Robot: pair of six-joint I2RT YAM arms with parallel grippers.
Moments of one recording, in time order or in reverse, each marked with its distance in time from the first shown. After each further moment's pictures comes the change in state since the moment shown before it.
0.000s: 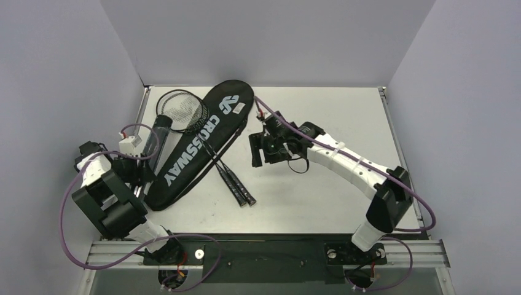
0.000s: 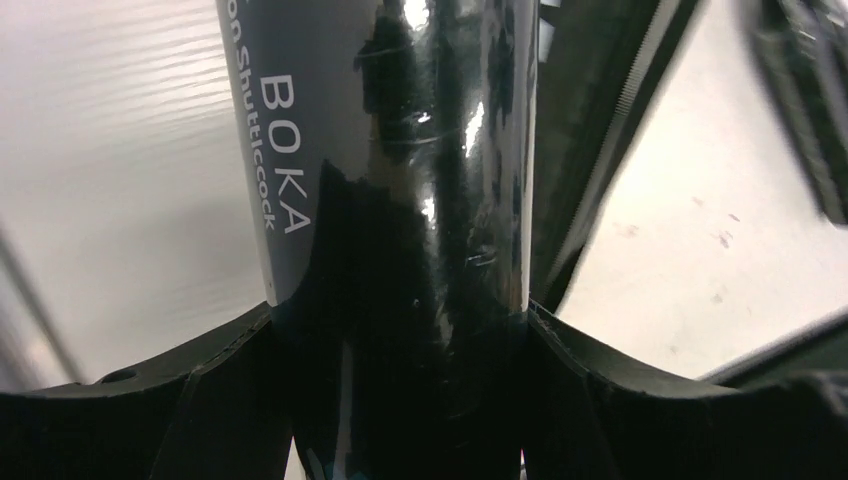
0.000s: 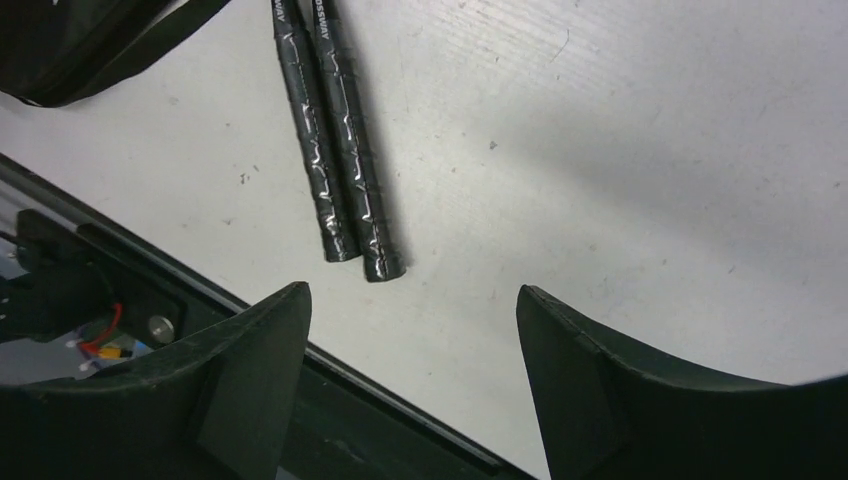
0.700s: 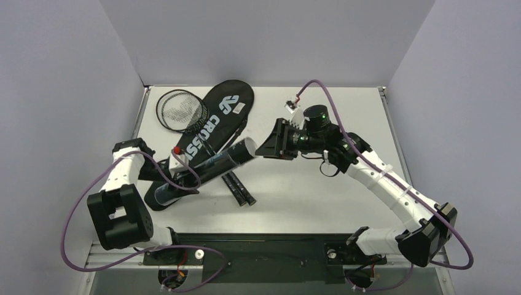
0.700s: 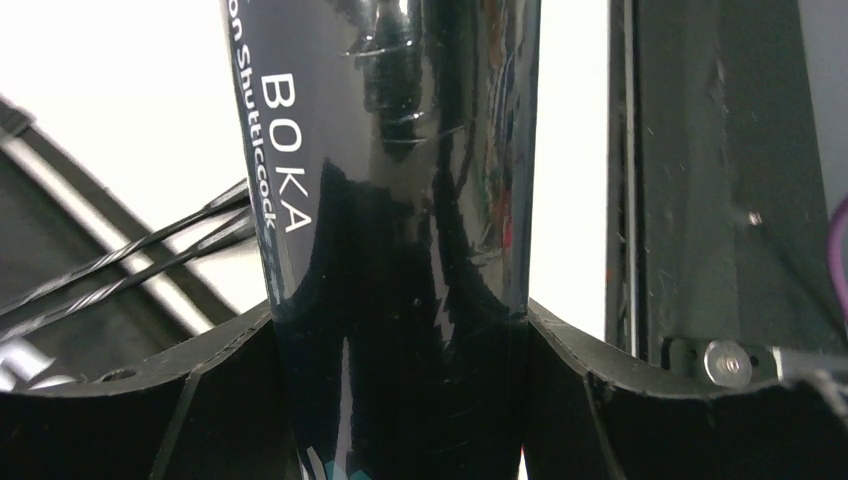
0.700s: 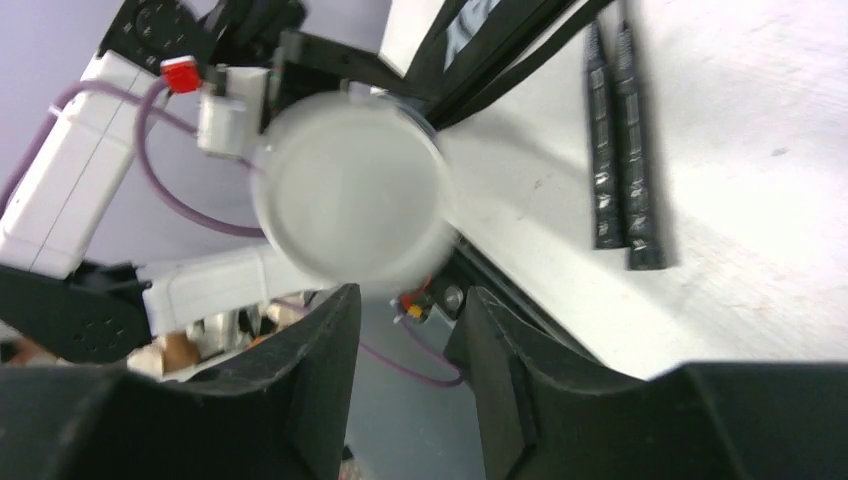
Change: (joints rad) left arm -0.457 -0.152 -0.103 -0.578 0.383 1.147; right arm -0.084 -0.287 -0.163 0.304 -0.415 0.355
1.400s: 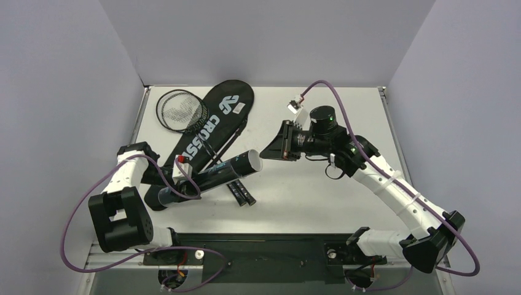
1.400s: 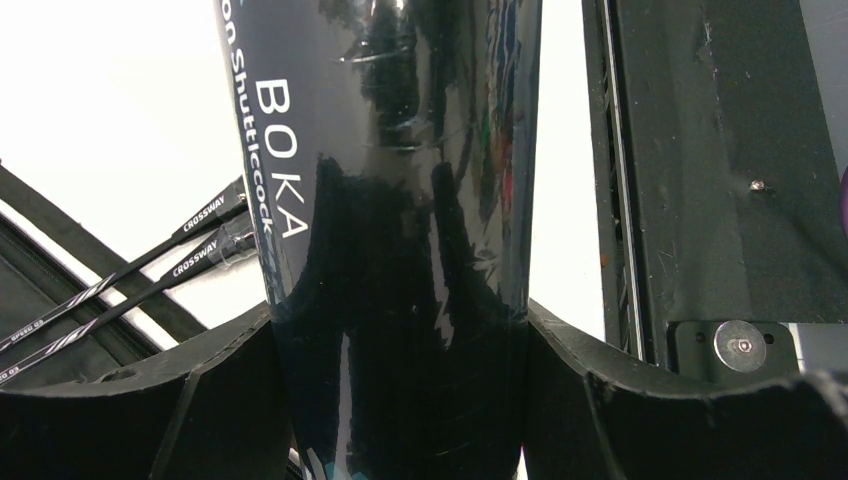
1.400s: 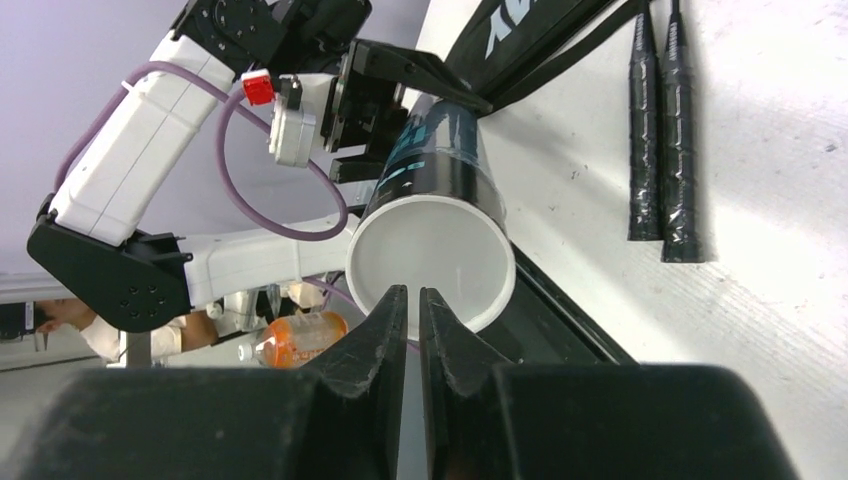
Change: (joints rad) left arm -0.015 -0.010 -0.035 0.004 -0.008 0.080; right arm -0.023 -0.069 0.001 -0.014 -0.031 0.005
